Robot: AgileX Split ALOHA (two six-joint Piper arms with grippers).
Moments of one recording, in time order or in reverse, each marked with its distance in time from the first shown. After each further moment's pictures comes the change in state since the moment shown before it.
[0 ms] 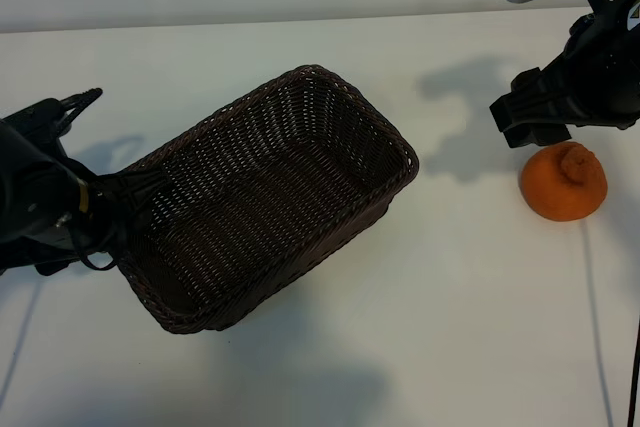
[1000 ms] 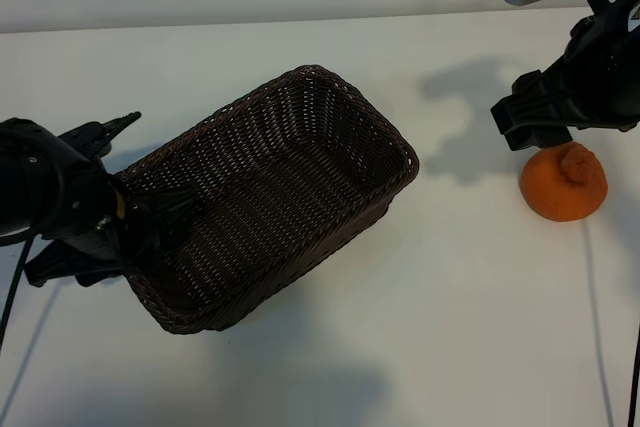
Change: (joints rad) left arm 0.000 0.141 -0.002 -0.119 -0.106 0.082; right arm 0.000 0.000 0.000 0.000 0.012 0.000
